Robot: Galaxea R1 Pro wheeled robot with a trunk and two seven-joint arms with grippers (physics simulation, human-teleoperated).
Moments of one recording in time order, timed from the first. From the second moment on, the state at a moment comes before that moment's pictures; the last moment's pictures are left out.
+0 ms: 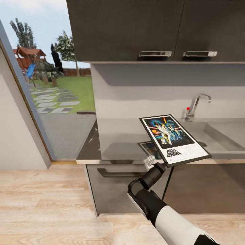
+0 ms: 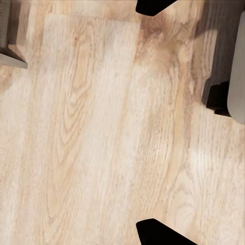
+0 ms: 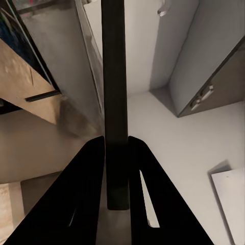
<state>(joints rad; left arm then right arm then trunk) 0.06 0.05 0.20 -0.63 0.02 -0.14 -0.01 -0.72 0.17 0.67 -0.66 -0.07 0.99 -1.49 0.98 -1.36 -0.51</state>
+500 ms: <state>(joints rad) 0.06 0.05 0.20 -0.63 0.02 -0.14 -0.01 -0.72 0.17 0.67 -0.66 -0.08 0.99 -1.49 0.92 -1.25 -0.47</state>
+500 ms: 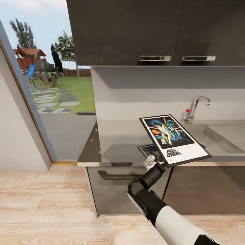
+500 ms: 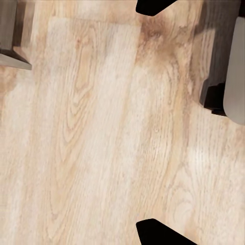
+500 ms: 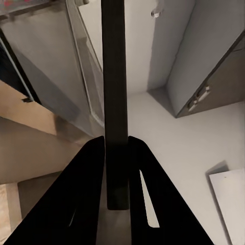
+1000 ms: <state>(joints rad) 0.06 0.05 0.20 -0.63 0.02 -0.14 -0.01 -0.72 0.17 0.67 -0.72 -0.07 0.99 -1.49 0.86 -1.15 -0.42</state>
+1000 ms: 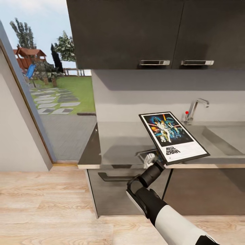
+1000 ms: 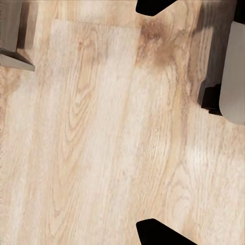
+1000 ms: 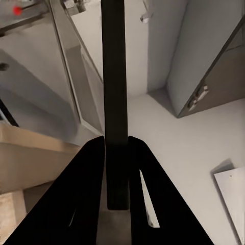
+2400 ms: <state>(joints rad) 0.06 0.05 0.20 -0.63 0.02 -0.18 -0.01 -0.71 0.17 0.68 -0.87 -0.08 0.94 -1.56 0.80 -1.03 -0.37</state>
